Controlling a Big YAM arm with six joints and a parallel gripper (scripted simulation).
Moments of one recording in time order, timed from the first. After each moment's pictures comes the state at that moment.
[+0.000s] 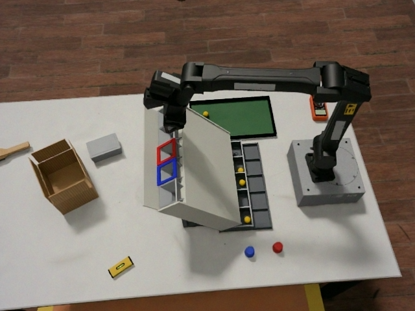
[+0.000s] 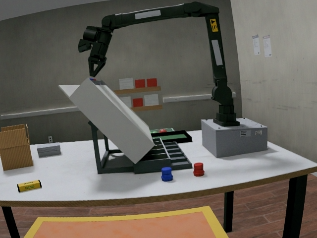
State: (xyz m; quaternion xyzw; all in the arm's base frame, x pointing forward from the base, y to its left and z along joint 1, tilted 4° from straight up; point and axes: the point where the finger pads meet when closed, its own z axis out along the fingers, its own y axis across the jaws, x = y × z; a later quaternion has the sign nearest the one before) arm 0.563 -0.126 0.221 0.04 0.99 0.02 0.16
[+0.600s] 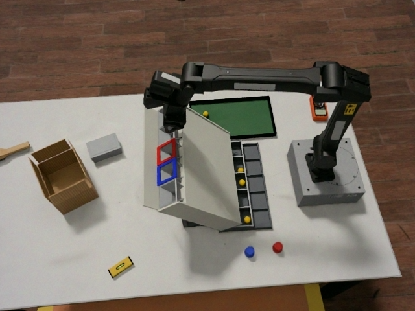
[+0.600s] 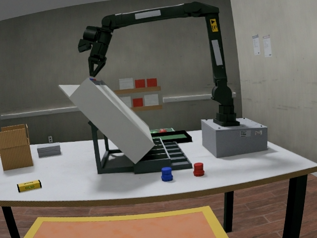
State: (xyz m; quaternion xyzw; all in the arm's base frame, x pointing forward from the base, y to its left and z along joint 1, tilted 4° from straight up) arm 0.562 -0.126 0.221 0.04 0.99 0.02 0.16
